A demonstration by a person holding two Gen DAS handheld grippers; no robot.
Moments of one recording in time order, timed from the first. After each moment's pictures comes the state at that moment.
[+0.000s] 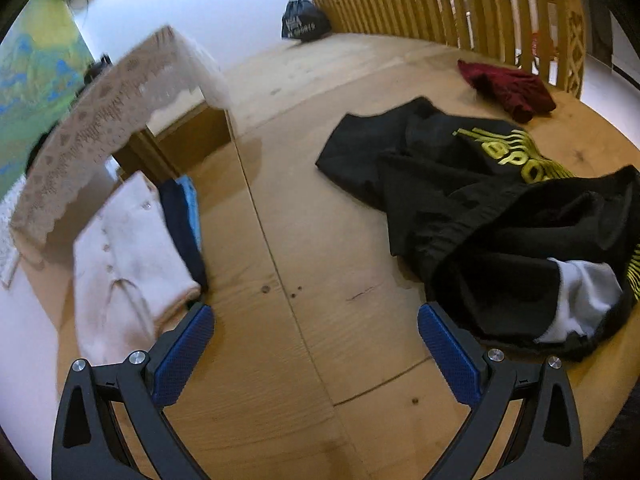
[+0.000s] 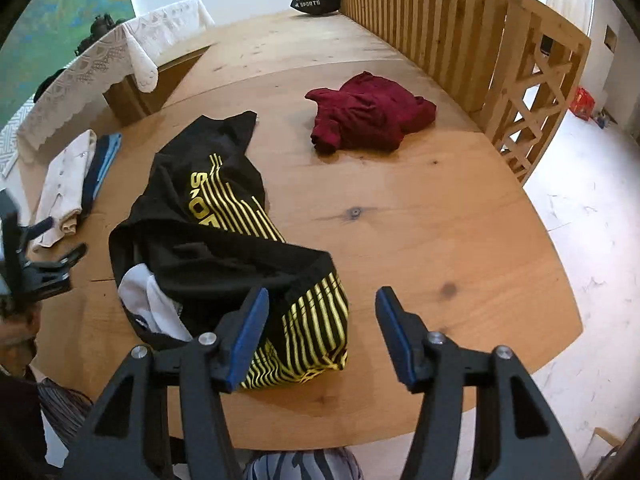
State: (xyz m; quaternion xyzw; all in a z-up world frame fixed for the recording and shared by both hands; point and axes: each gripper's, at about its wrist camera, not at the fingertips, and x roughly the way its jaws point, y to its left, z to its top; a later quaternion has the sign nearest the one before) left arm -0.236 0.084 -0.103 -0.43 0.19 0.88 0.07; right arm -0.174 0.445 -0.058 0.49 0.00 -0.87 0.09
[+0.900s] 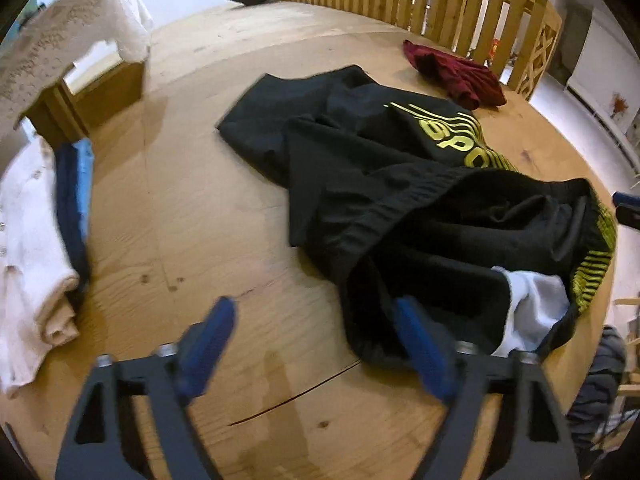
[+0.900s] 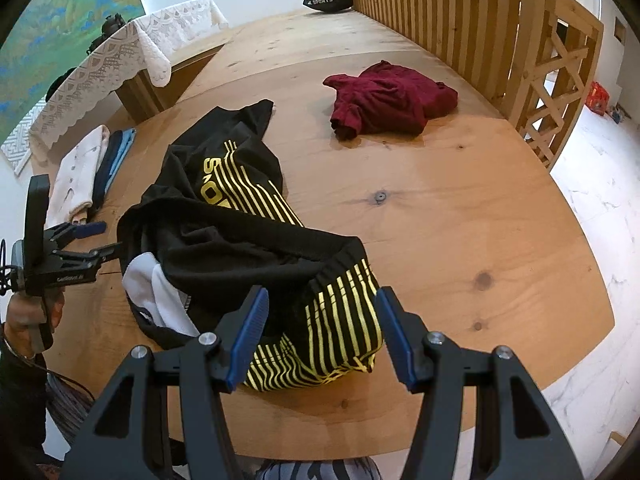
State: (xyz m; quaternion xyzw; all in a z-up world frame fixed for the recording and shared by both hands) left arm -0.251 0.110 -0.133 -0.51 0.10 0.83 0.21; right arm -0.168 0.441 -0.081 0.49 -0.02 -0.86 0.13
